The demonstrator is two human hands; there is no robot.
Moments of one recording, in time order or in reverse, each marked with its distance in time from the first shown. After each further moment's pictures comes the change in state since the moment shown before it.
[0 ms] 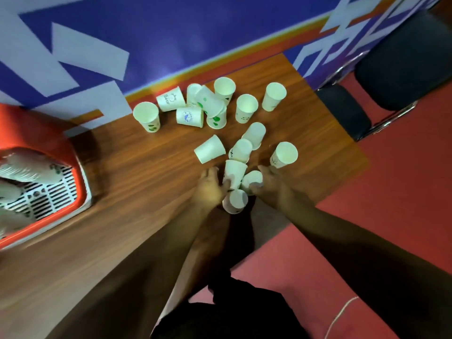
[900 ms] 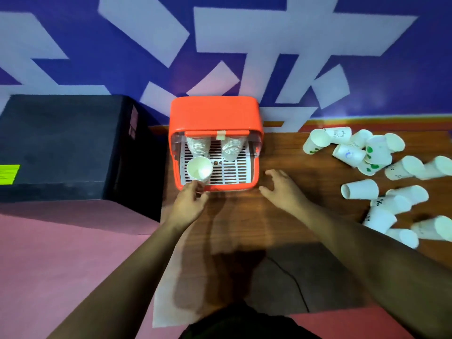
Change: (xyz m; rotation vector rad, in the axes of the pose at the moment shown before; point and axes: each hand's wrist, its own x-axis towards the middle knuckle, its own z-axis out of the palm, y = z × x) left_hand -0.203 -0.306 -0.299 -0.238 0.503 -0.186; right_hand -0.017 -0.378 0.148 -0.032 -0.075 -0.388
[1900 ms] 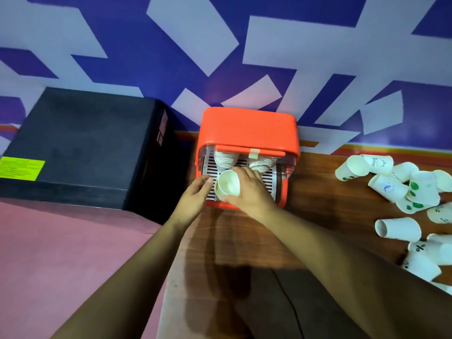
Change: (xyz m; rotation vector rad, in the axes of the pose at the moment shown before) left_hand 0.051 -0.029 -0.032 -0.463 0.044 -0.137; right_hand 0.056 -0.113 0.070 -0.008 0.056 -0.427
